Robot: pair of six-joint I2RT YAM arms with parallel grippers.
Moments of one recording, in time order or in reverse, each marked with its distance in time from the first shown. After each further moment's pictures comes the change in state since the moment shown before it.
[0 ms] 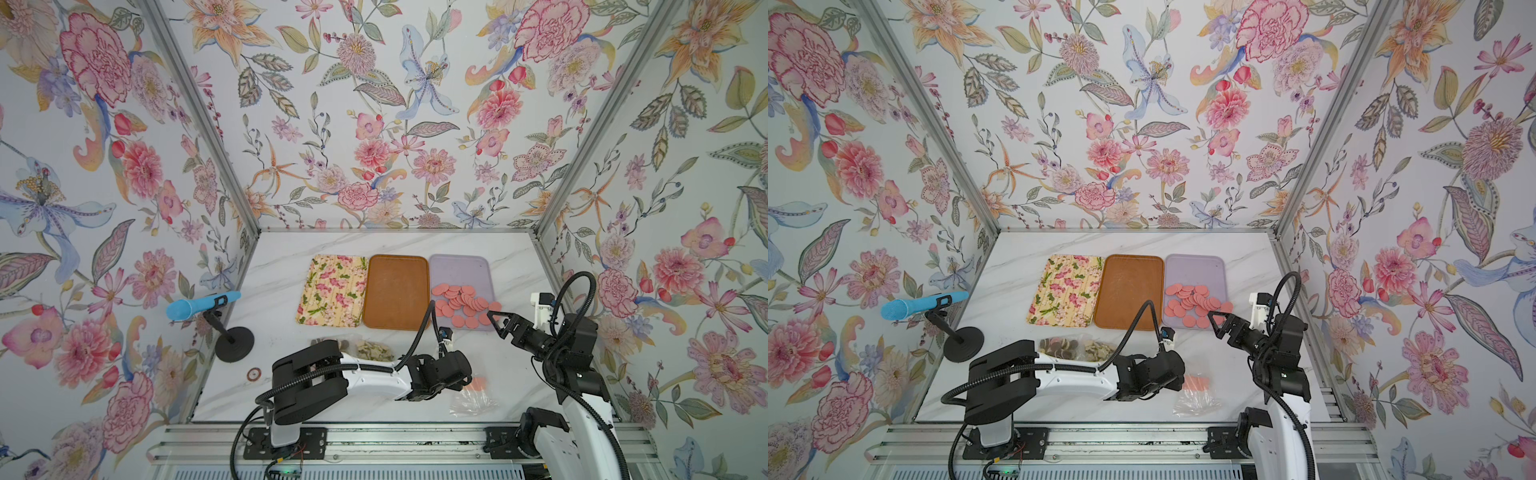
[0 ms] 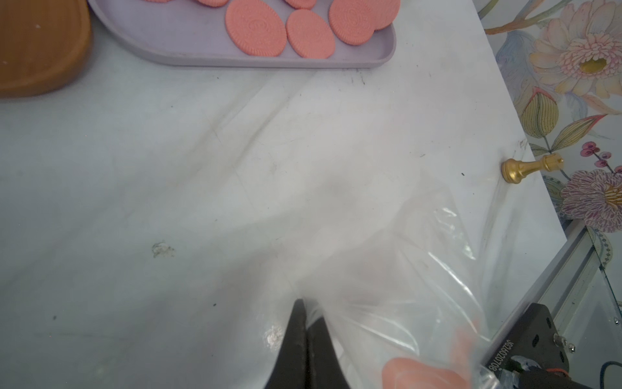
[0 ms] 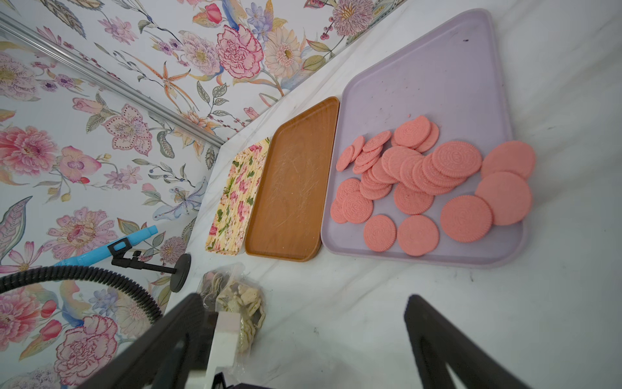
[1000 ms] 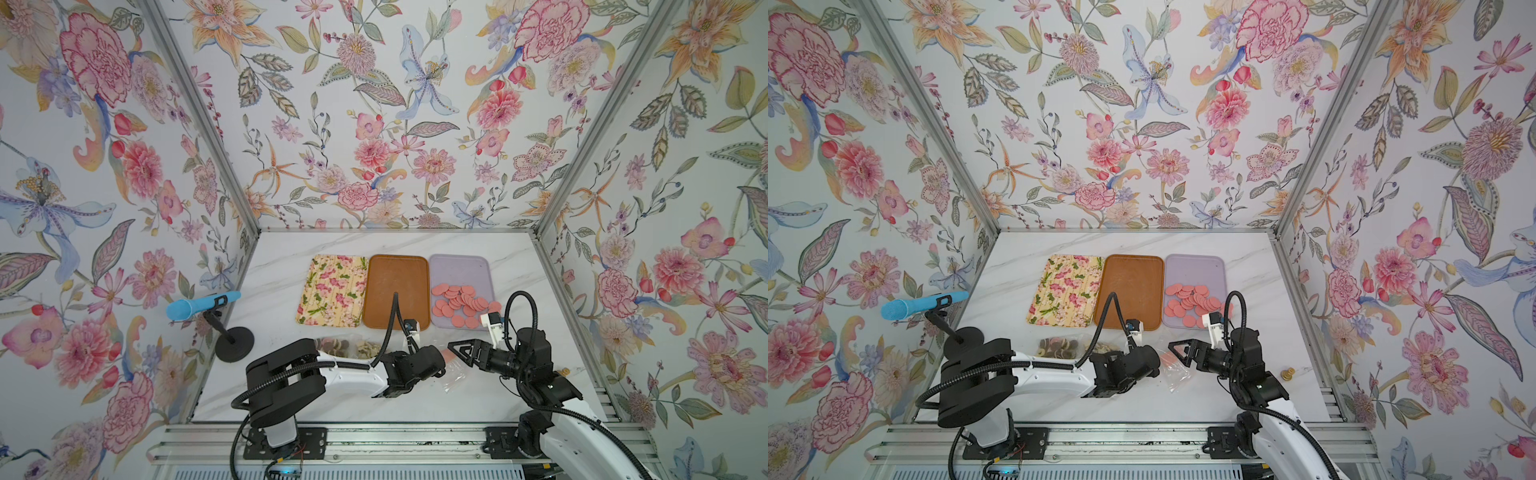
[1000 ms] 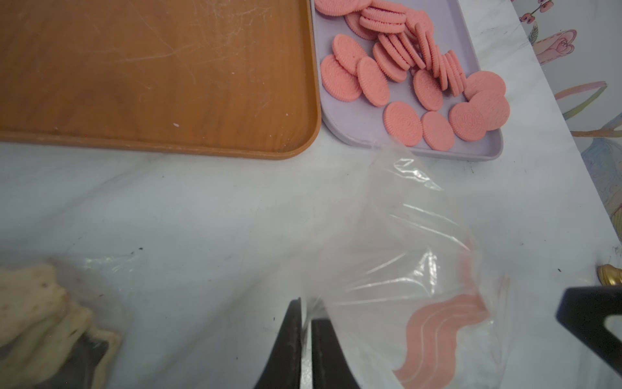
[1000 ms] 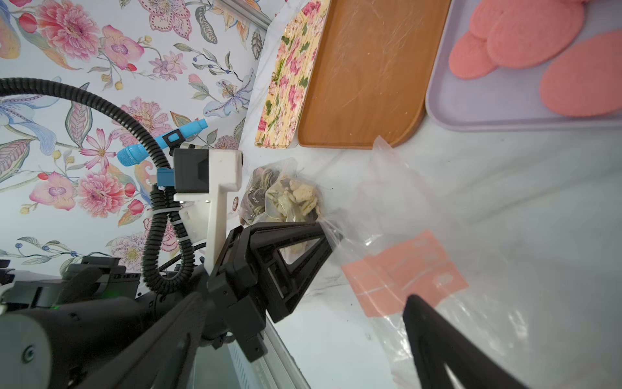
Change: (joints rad) left arm 0.073 -0.154 -0.211 0.035 -0.190 -0.085; right arm 0.523 0.017 -0.243 0.277 0.062 0.287
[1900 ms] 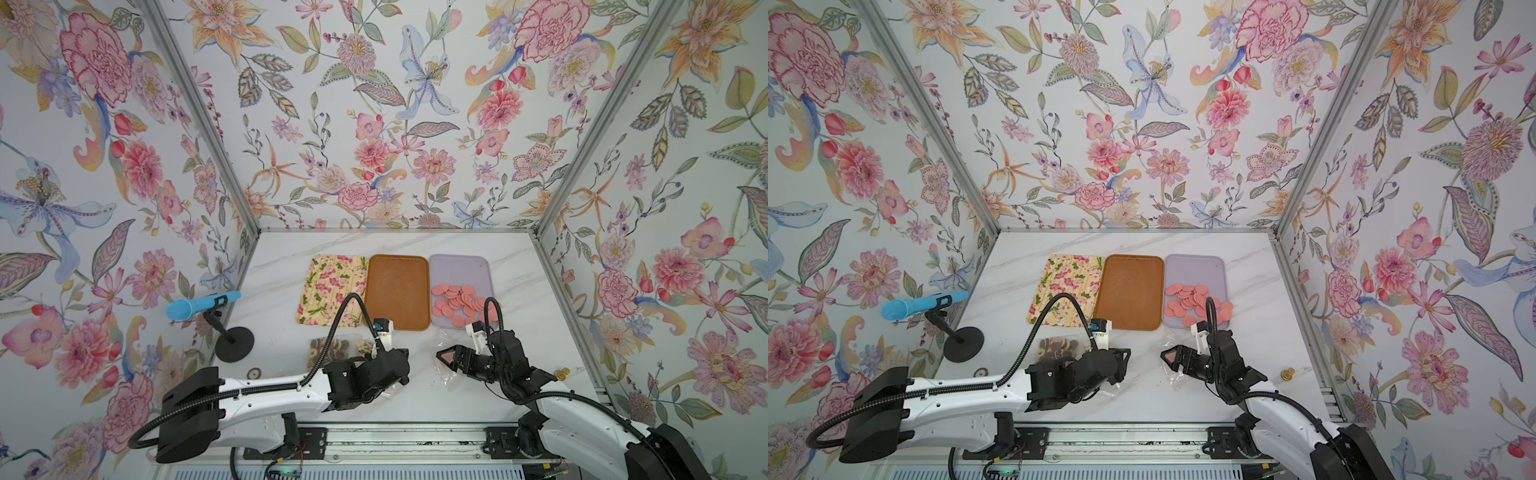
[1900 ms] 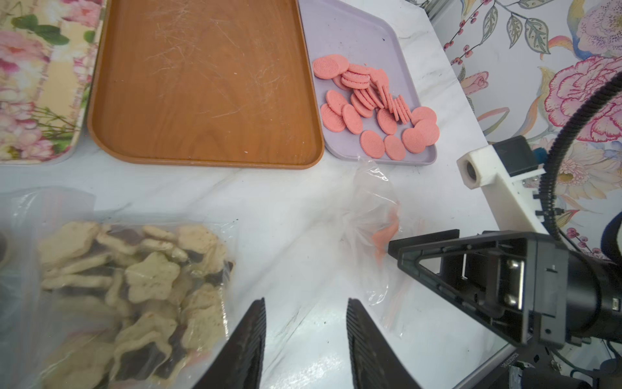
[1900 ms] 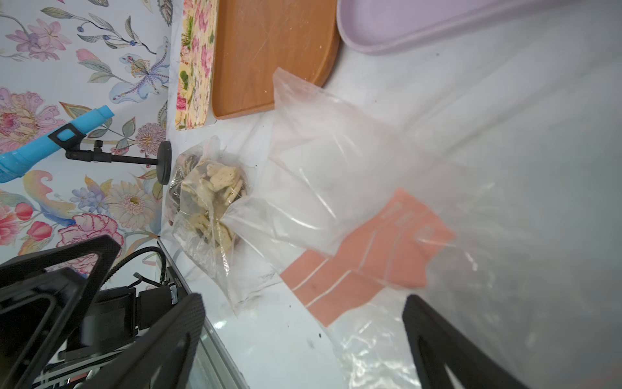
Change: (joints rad) left arm -0.021 -0.547 -0.229 -0.215 -0.023 0.057; right arm 0.155 0.278 -0.019 0.079 0.251 0.030
